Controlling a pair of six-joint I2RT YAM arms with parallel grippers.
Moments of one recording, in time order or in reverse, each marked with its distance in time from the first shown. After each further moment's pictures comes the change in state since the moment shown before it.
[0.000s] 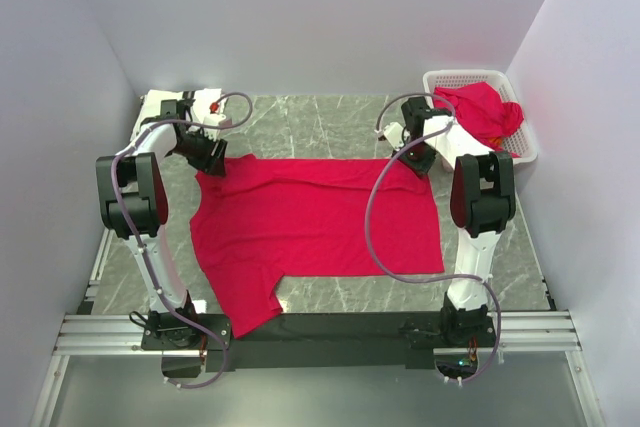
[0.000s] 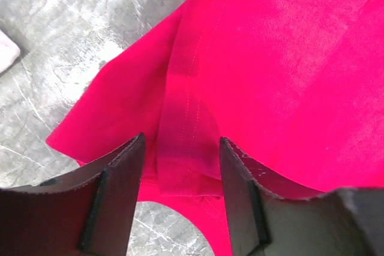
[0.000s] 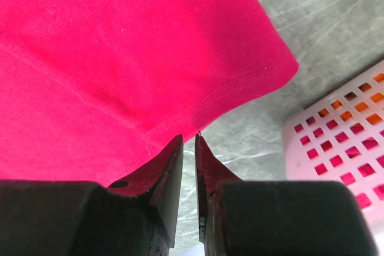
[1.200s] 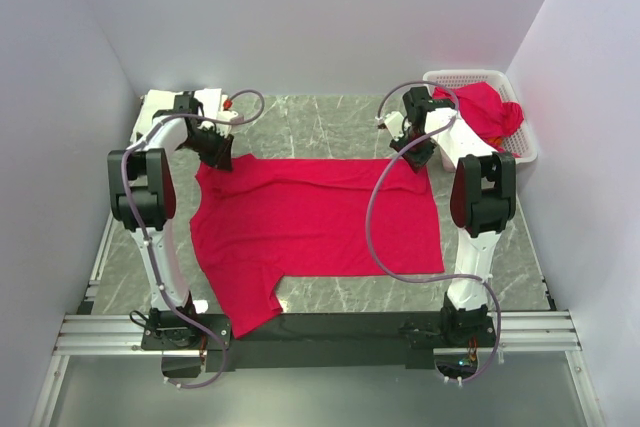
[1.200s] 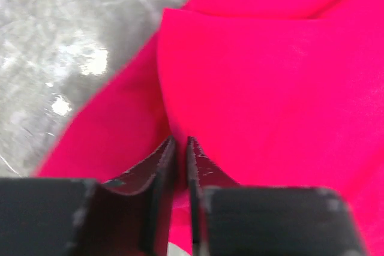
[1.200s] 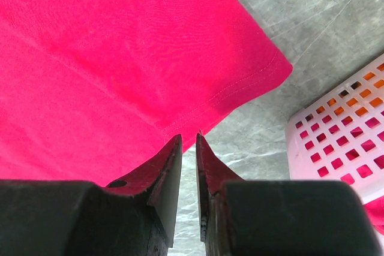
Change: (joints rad) left arm -0.057 0.087 0.117 -0.074 0.042 0.010; right arm 0.000 0.000 0.106 -0.078 -0.082 0.082
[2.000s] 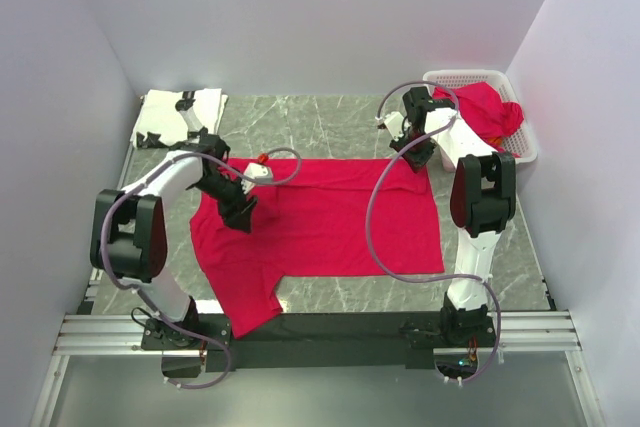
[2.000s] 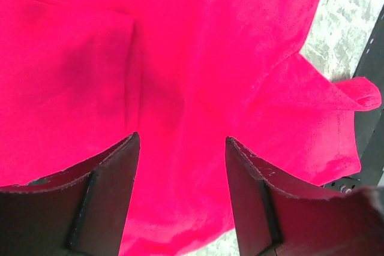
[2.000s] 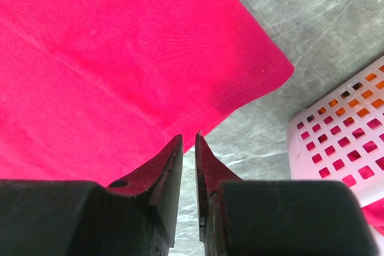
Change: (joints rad) left arm -0.213 -0.429 -0.507 -0.204 0.079 0.323; right arm 0.000 0.001 0.000 -0.001 -0.003 0.000
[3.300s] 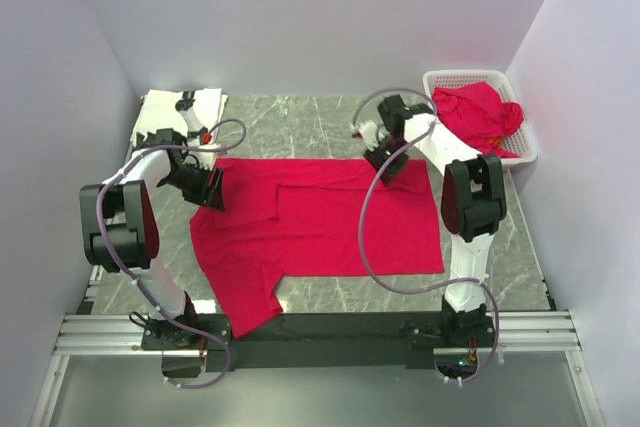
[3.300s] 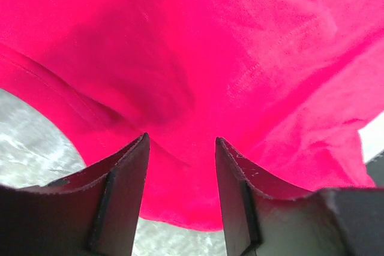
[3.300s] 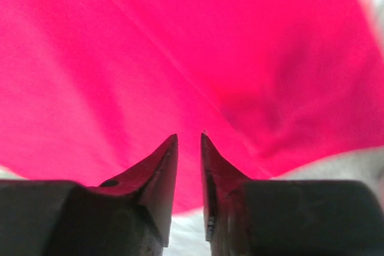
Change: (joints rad) left arm 0.283 0.052 0.026 0.188 -0.134 -0.488; right arm 0.120 -0.017 -0.078 -0.031 -0.148 0.063
